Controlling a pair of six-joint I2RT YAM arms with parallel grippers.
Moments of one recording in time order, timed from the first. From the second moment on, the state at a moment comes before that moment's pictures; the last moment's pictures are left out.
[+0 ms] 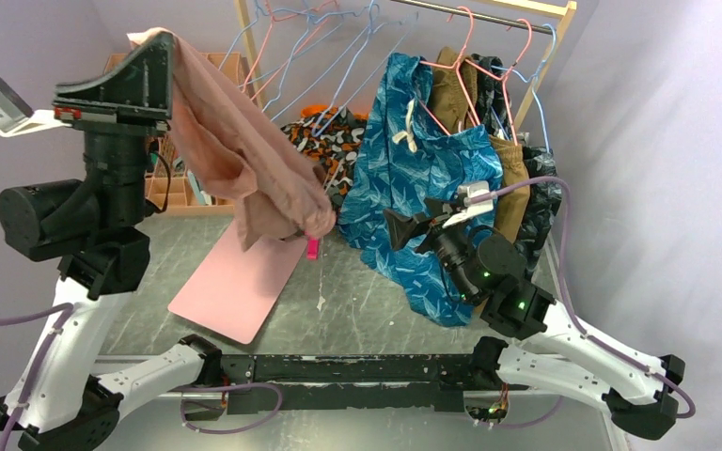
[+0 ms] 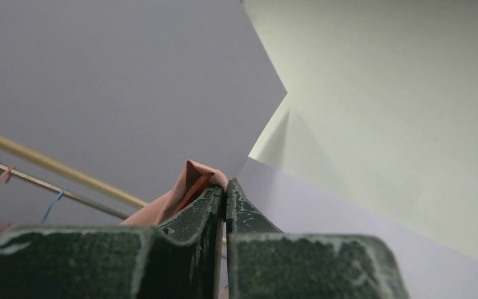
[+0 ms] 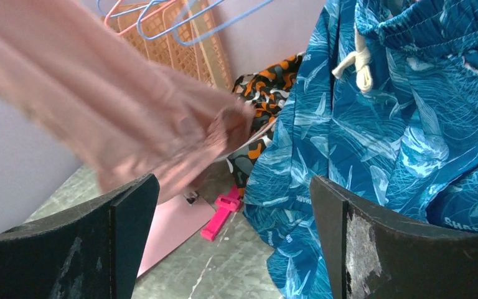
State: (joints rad) left arm -0.54 0.95 1.48 0.37 -0.15 -0.68; right arm 1.02 0.71 0.80 0.02 0.57 0.17
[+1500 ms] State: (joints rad) left arm -0.54 1.00 1.48 0.29 0.10 -0.80; right arm 1.02 0.72 0.76 -0.12 0.03 0.22
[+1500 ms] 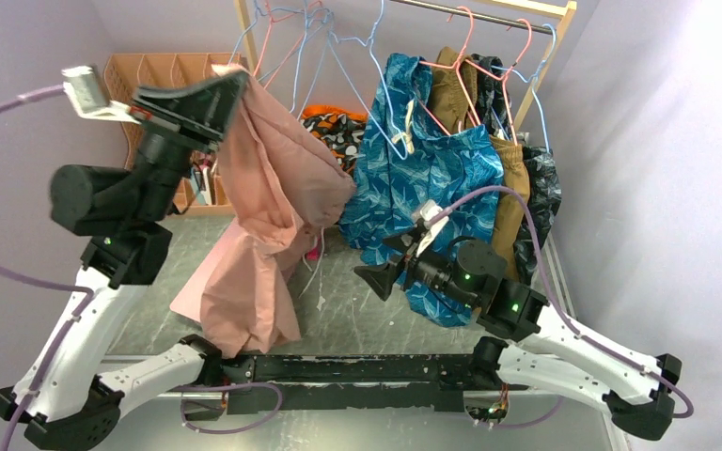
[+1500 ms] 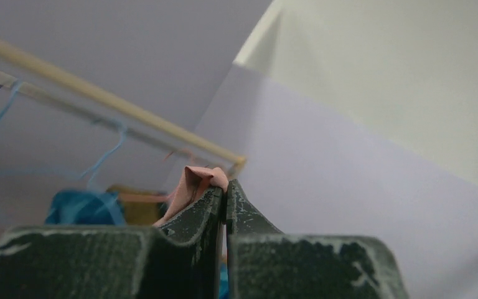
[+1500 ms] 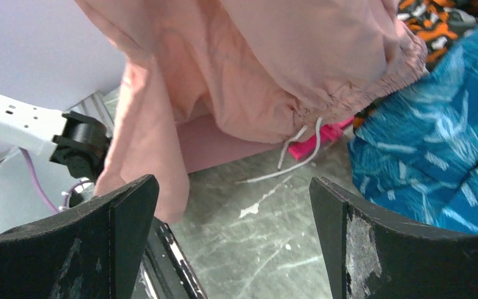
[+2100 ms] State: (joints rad) left arm -0.54 0.56 1.07 -0.69 -0.97 -0.79; right arm 1.02 0.57 0.66 -0.25 0.27 0.32
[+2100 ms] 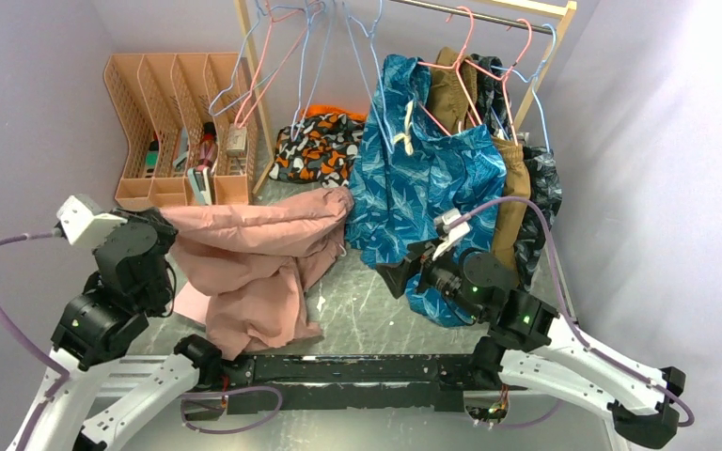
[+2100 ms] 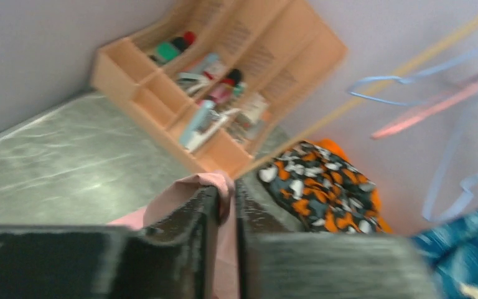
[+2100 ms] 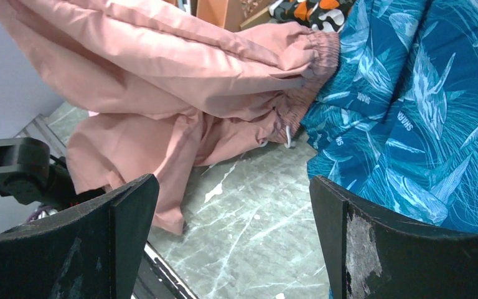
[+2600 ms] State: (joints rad) left arm -0.54 0.68 1.24 -0.69 -0.51 -0.51; right arm 1.02 0.61 0.66 -0.24 0.29 0.32
